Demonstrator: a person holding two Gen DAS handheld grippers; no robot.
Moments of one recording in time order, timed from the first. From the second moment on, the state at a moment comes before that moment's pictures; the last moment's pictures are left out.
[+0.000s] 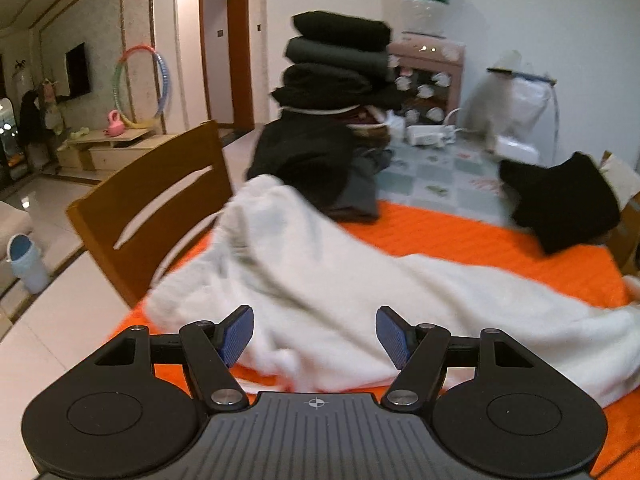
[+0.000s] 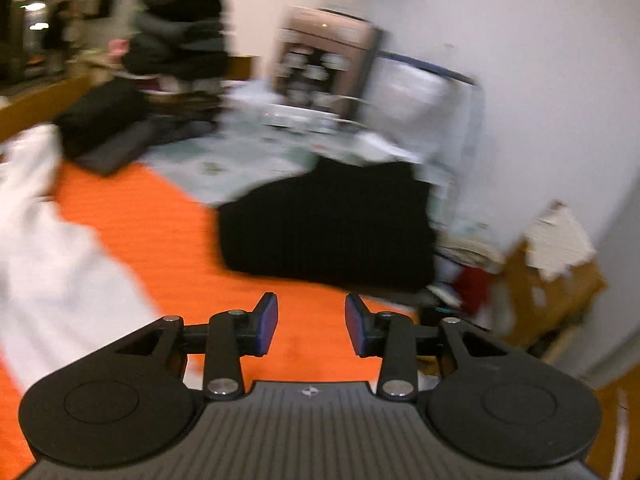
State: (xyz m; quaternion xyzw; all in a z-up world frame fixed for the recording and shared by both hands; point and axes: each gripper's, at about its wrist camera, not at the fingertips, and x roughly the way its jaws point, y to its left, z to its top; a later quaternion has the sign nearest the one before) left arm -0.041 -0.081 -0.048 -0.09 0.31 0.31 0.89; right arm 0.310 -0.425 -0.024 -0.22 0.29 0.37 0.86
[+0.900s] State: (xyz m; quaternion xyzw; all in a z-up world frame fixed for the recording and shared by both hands) left arm -0.015 0.154 -0.104 -0.13 0.37 0.09 0.92; right arm 0.100 -0.195 -0.130 -0.30 0.35 0.39 0.80
